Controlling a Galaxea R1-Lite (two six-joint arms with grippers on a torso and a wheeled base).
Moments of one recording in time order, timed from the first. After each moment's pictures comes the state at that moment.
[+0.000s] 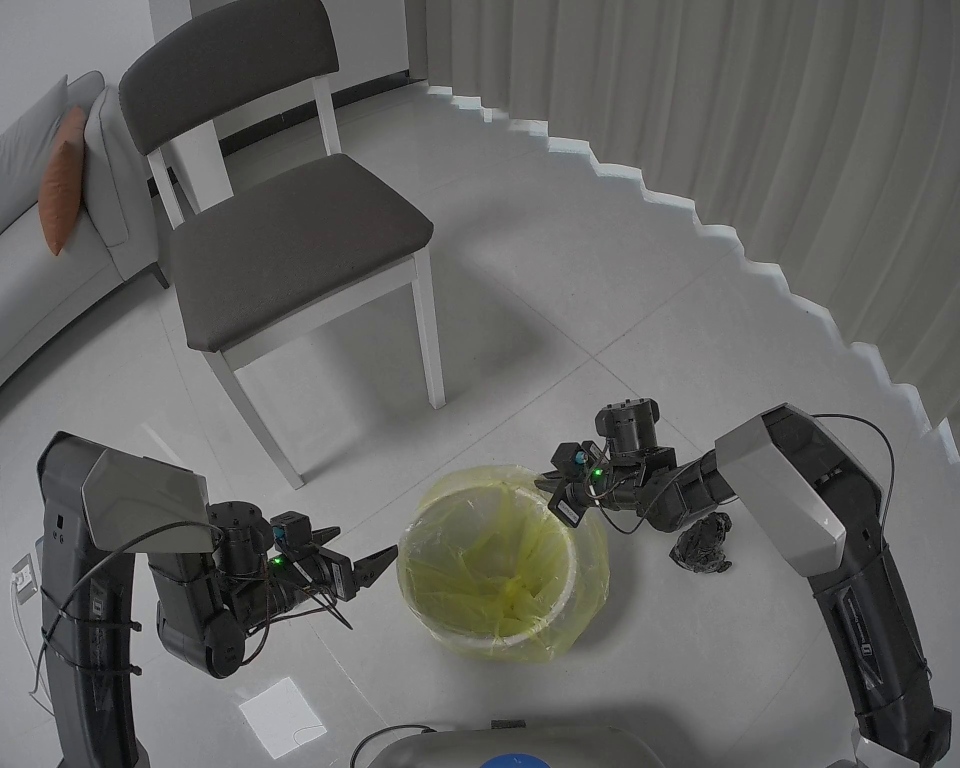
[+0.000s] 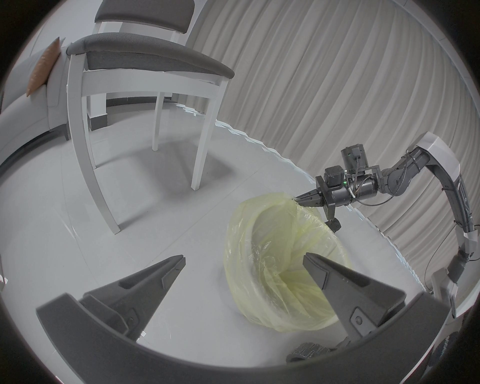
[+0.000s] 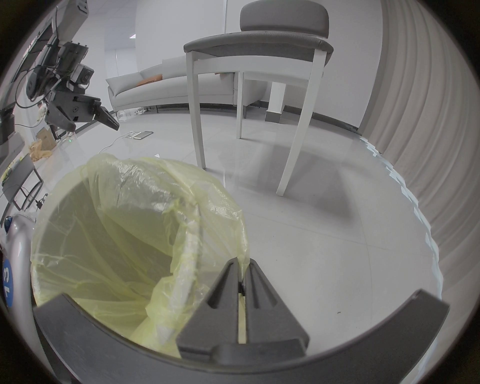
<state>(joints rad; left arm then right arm) -0.22 2.42 -0.51 -1.55 -0.37 -0.09 0.38 2.72 -1.74 -0.42 0.30 -0.60</state>
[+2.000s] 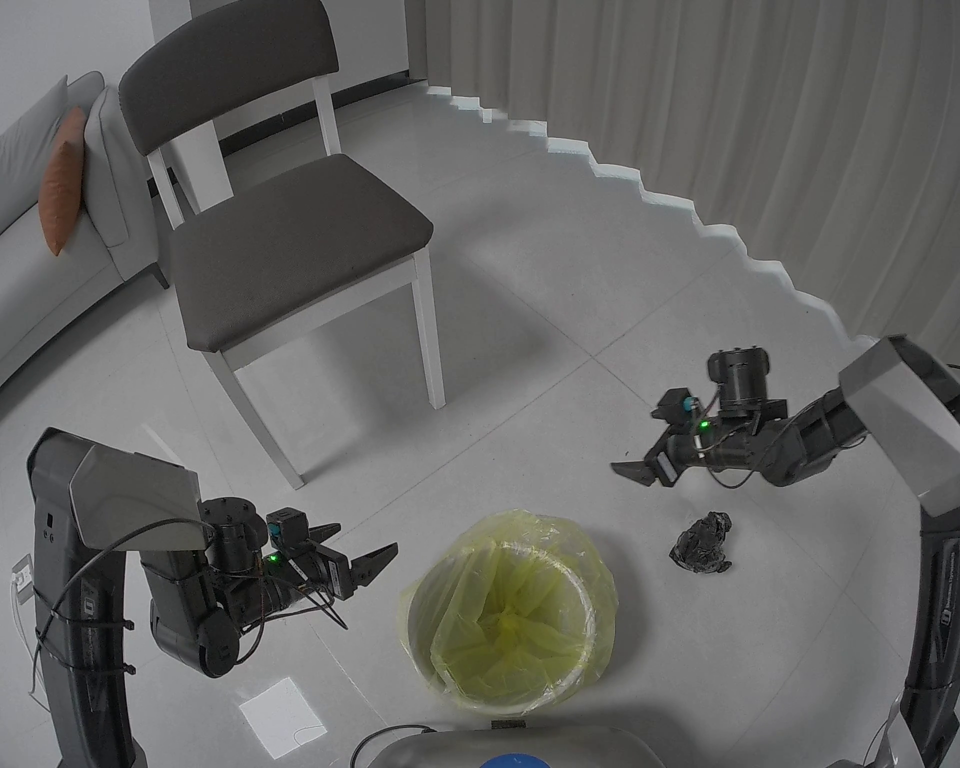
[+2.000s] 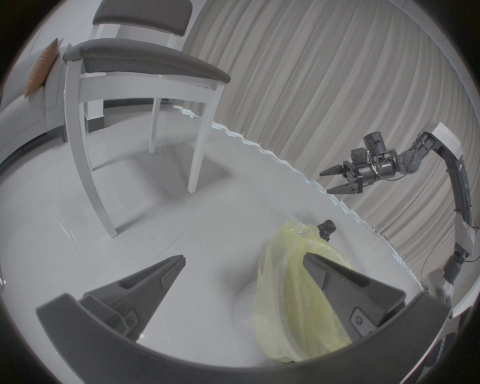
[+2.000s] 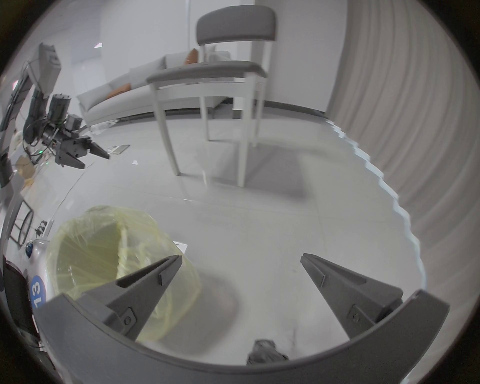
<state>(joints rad) -0.22 2.37 -0.48 -1.55 -0.40 -0.09 0.17 2.29 -1.29 -0.44 0.30 -0.54</state>
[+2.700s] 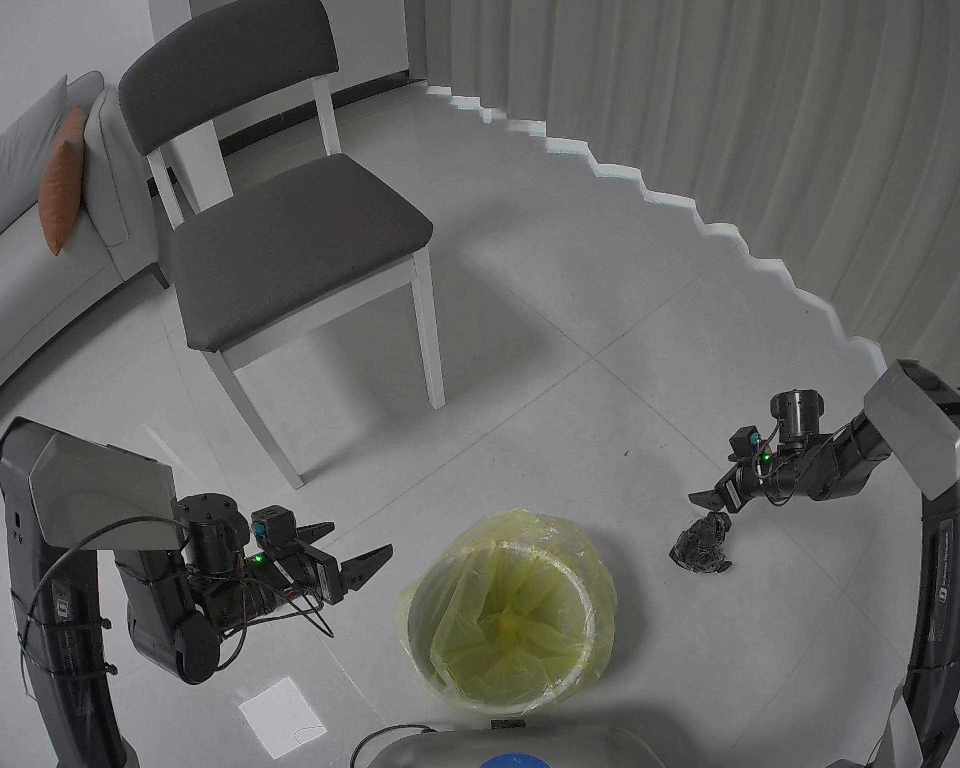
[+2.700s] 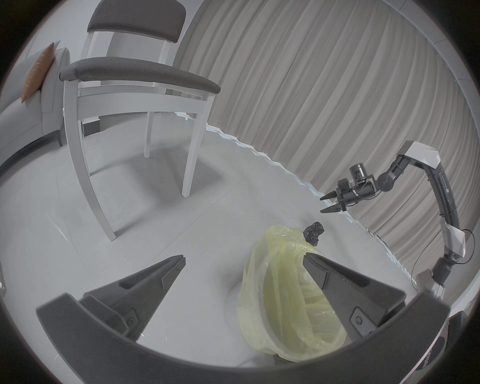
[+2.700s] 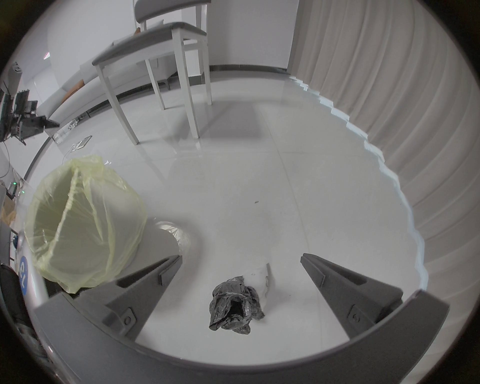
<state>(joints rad) -0.22 2.27 -0.38 -1.55 -0.42 -0.08 -0.05 2.46 -1.29 -0.44 0.29 -0.55</state>
